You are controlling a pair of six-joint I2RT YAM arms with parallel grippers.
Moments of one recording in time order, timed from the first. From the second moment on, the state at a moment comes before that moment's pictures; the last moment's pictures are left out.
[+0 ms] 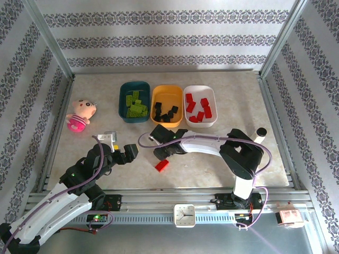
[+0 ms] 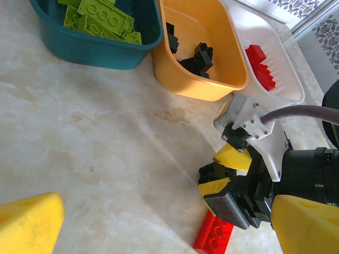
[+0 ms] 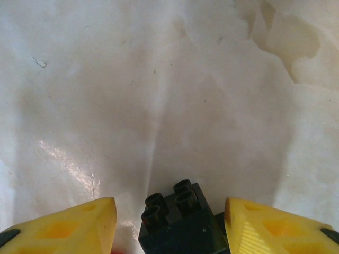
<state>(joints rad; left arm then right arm) -0.67 0.47 0.49 -0.57 -0.19 -0.69 0.96 1.82 1.14 -0.49 0.07 0.15</state>
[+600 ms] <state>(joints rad) -0.67 0.48 0.49 -0.59 -0.18 -0.69 0.91 1.58 1.09 -0.35 0.04 0.18</state>
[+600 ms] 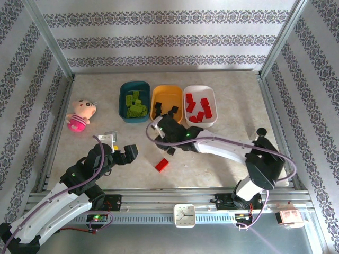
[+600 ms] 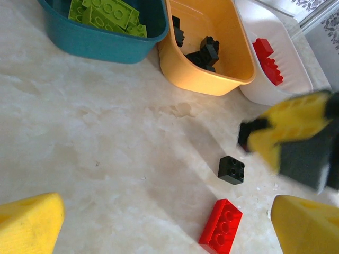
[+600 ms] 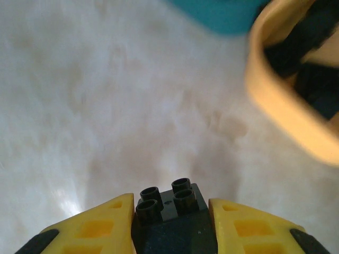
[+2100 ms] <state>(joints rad) -0.91 1.60 0.92 -0.32 -0.06 -0.45 0.55 1.23 0.65 -0.12 0.06 0.51</state>
